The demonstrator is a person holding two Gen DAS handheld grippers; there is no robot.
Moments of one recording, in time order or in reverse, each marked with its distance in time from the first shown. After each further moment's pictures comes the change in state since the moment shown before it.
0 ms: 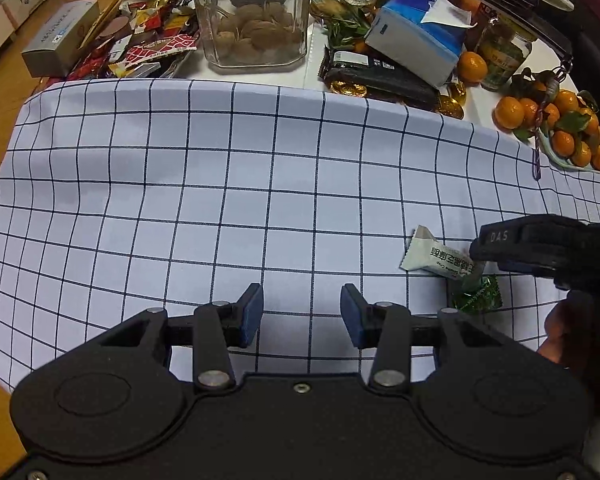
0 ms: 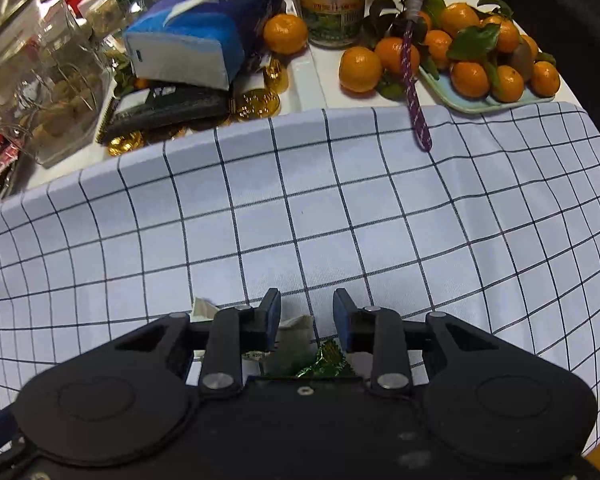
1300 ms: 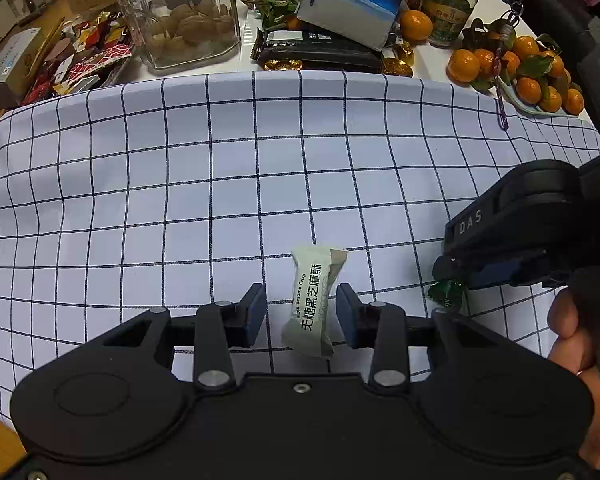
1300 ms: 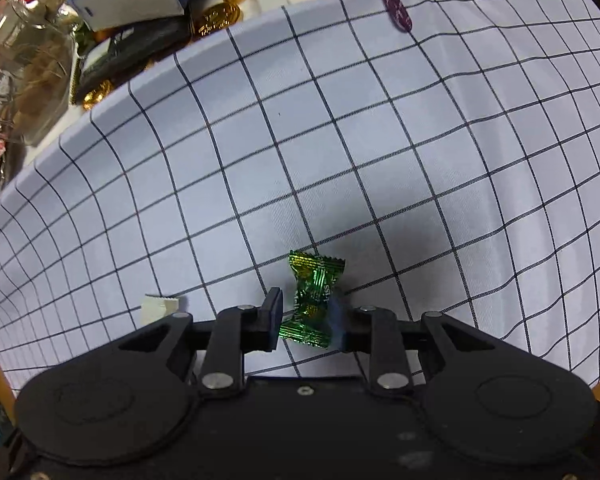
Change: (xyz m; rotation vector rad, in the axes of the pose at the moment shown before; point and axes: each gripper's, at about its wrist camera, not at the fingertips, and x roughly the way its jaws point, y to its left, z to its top) left arm 0.016 -0.037 -0.017 0.149 0.009 -0.024; right arm 0.005 -0.026 -0.009 0.143 0.272 0.076
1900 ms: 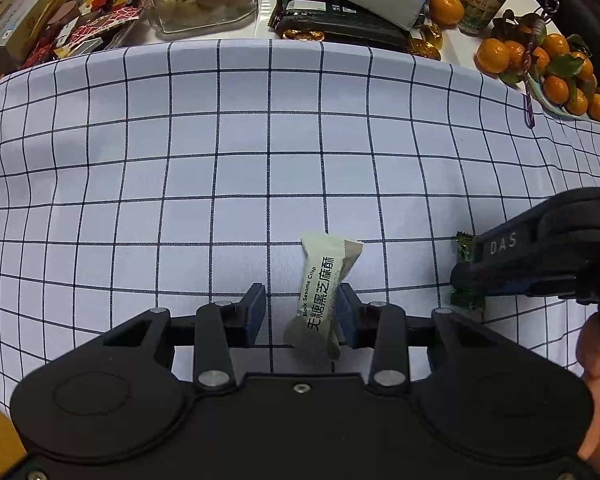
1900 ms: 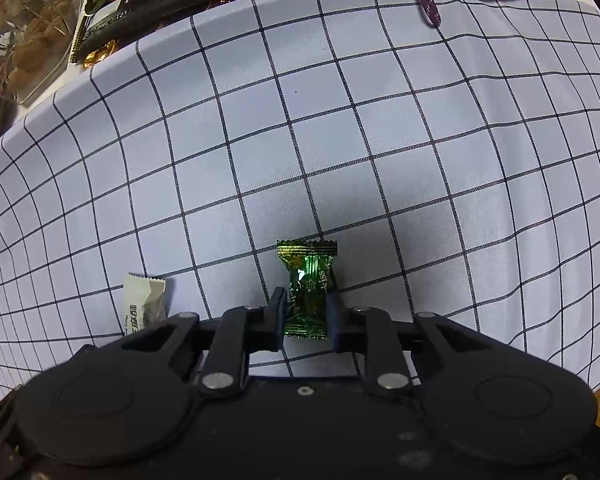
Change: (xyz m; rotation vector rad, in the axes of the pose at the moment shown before) left arm 0.021 0.008 0.006 -0.078 0.073 0.003; right arm 0.006 0.012 -0.007 -0.077 0.010 -0.032
